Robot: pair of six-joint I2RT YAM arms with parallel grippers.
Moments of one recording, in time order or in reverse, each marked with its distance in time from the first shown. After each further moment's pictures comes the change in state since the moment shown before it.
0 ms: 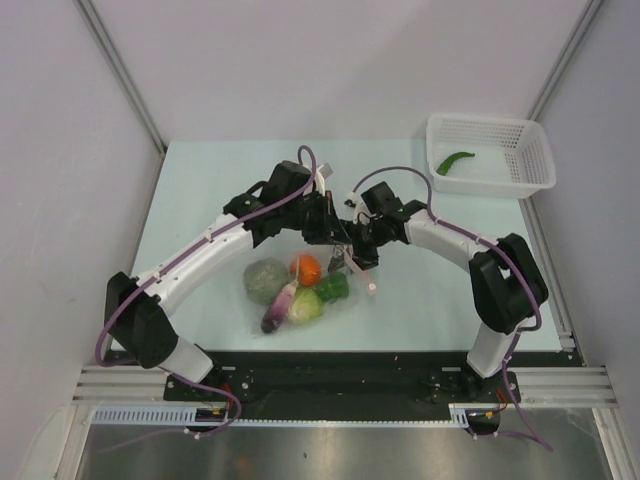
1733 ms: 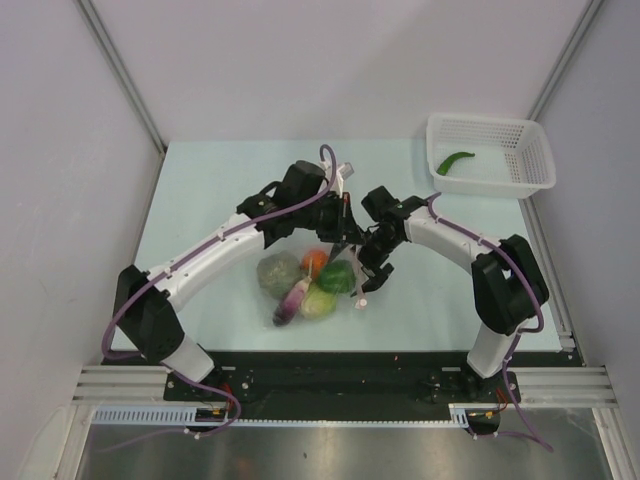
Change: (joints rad) left arm -0.054 0.045 0.034 0.095 0.030 0.122; right arm -0.004 -0.023 0.041 -0.315 0.014 0.812
